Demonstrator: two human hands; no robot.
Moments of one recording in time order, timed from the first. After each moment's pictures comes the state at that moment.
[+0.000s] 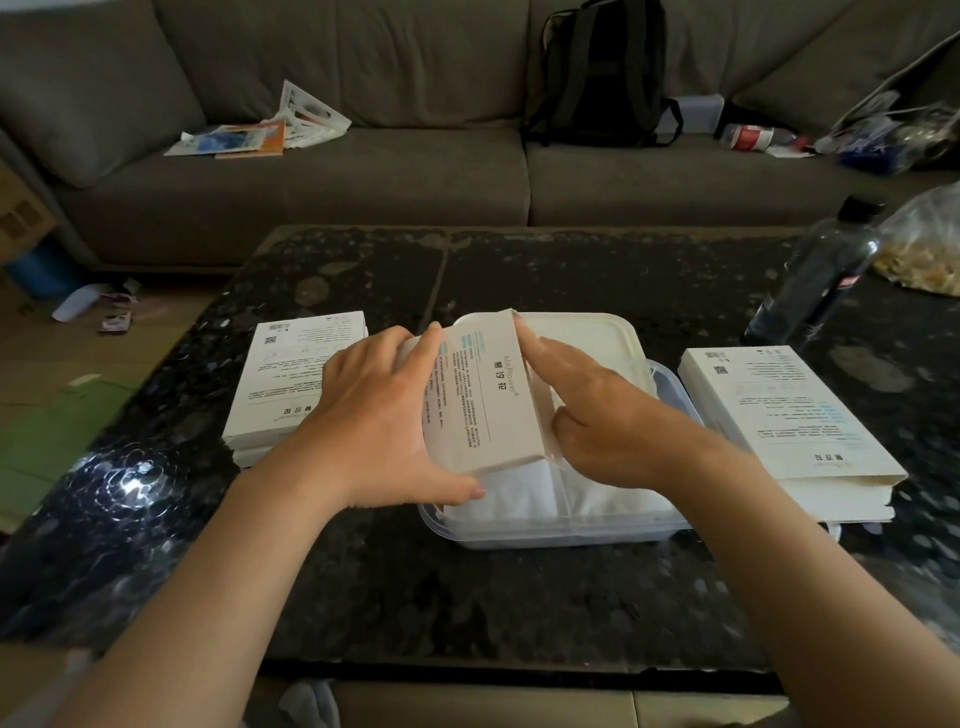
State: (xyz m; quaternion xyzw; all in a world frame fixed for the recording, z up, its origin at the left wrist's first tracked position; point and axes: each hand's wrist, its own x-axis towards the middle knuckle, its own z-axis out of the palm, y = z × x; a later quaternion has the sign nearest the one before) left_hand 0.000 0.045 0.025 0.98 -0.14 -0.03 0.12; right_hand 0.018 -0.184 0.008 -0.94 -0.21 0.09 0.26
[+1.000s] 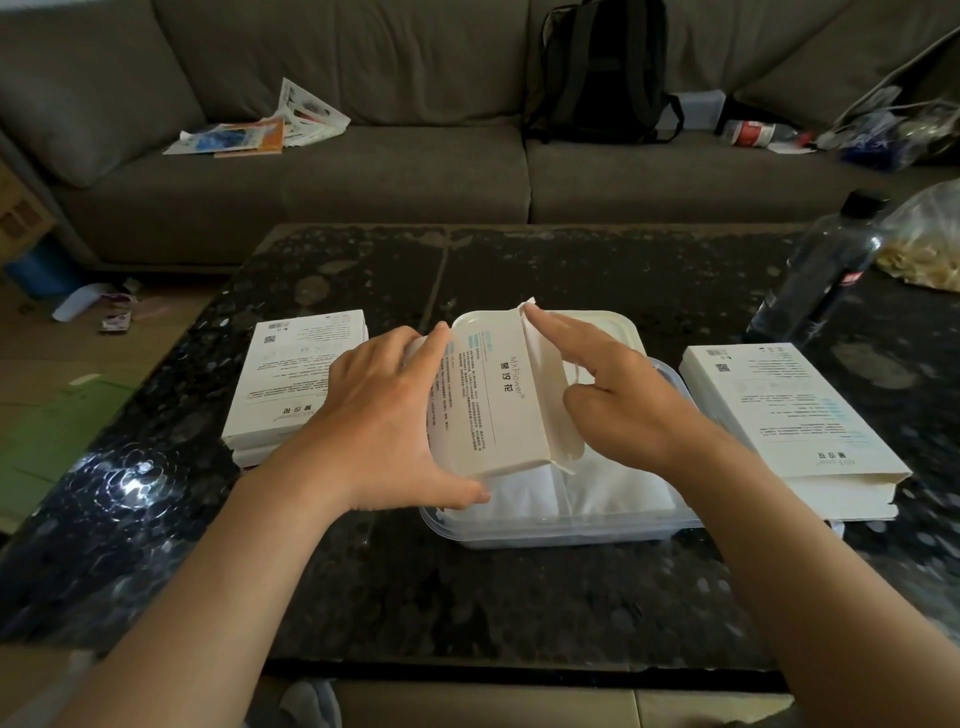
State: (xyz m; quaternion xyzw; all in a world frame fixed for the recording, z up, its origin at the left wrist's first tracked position) left_hand -0.001 0.042 0.024 0.98 -0.15 -0.03 0.12; right_hand 0.020 -0.187 0.012 -0.90 -0.13 0.04 0.40
